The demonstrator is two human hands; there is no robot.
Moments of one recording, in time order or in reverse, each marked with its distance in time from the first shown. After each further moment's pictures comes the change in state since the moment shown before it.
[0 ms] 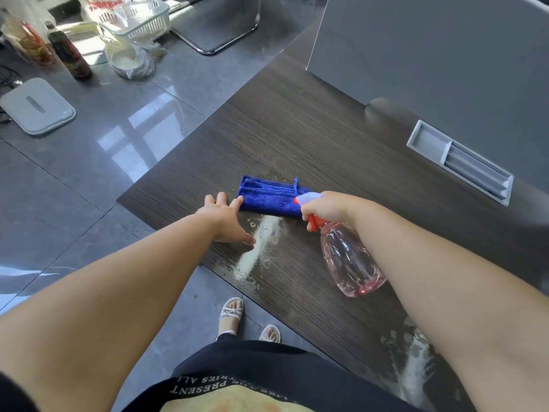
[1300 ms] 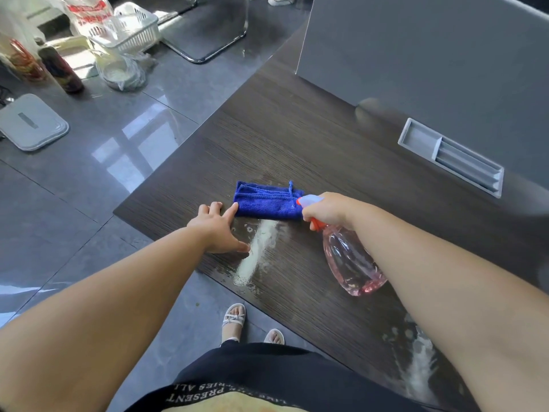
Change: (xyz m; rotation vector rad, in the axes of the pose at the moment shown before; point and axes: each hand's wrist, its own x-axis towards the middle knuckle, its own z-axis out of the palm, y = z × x) left_hand -0.004 -0.009 0.005 0.011 0.011 0.030; right_hand -0.004 0.005 -0.005 -0.102 0.096 0.008
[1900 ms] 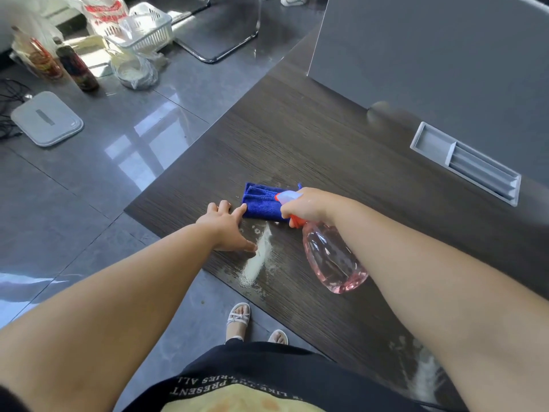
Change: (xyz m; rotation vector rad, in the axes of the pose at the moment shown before) left_hand 0.004 0.001 -0.005 0.009 0.003 -0.004; right_hand 0.007 -0.046 0.014 -0.031 -0.091 -0.109
